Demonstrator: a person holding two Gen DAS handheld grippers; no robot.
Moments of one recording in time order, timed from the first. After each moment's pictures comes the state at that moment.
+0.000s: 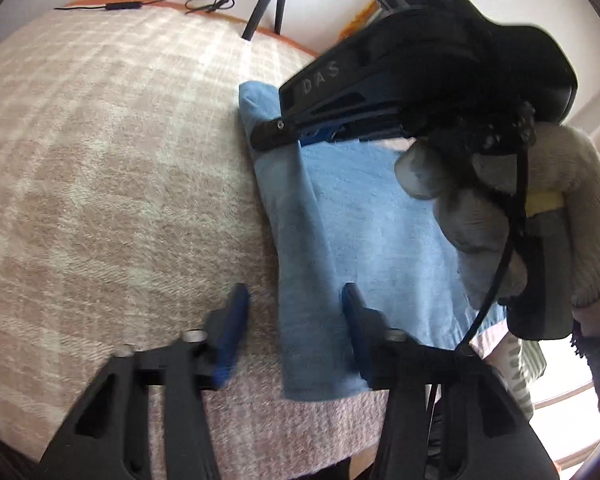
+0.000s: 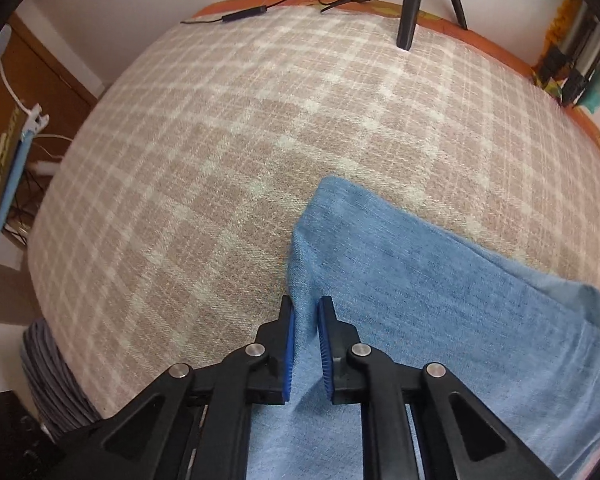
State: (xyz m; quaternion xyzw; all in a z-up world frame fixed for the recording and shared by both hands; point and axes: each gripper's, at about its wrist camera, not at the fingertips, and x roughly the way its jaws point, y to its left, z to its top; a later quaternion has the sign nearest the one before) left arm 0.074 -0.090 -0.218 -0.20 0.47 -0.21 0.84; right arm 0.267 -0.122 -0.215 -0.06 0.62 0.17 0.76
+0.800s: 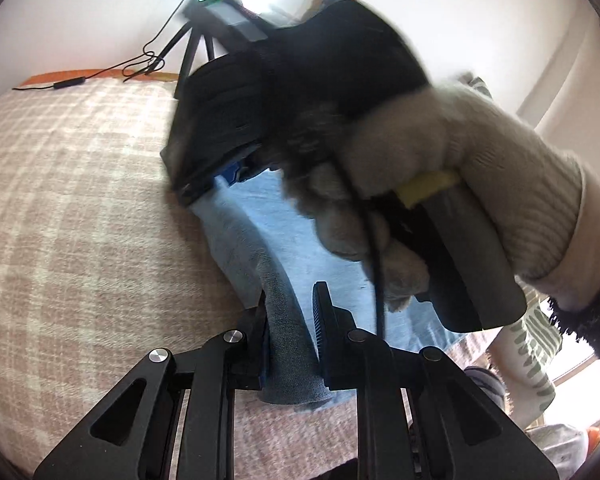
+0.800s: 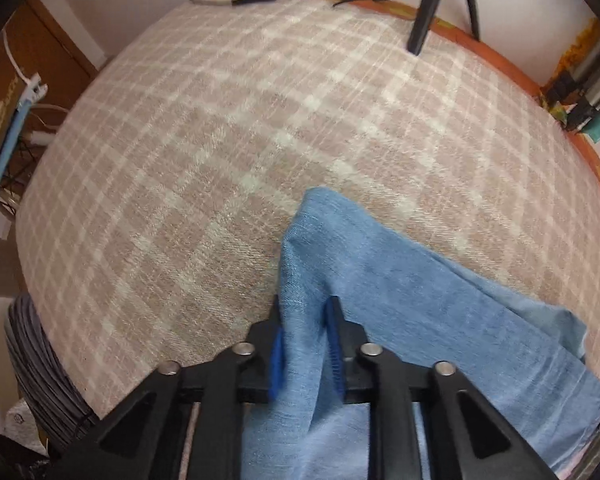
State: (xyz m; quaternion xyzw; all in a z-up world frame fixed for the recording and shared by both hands) left arm 0.057 -0.151 -0.179 -0.13 0.40 -0.25 0.87; right arm 0.274 -0.118 -0.207 -0.11 0.62 0.18 0.75
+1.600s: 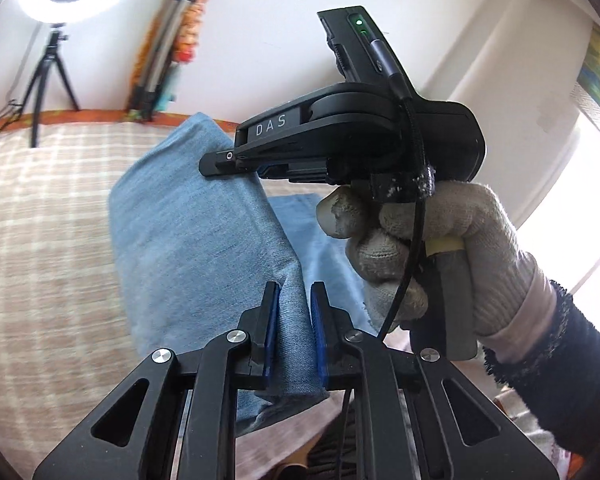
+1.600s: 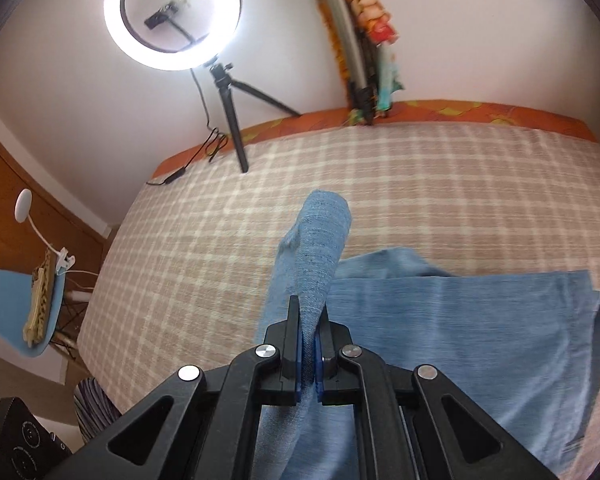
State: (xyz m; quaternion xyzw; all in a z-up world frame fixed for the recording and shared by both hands) left arm 0.063 -0.272 -0.121 -0.10 0.38 -0.40 0.83; right arm 0.215 -0.358 -0.114 0.12 0.49 0.11 0.86
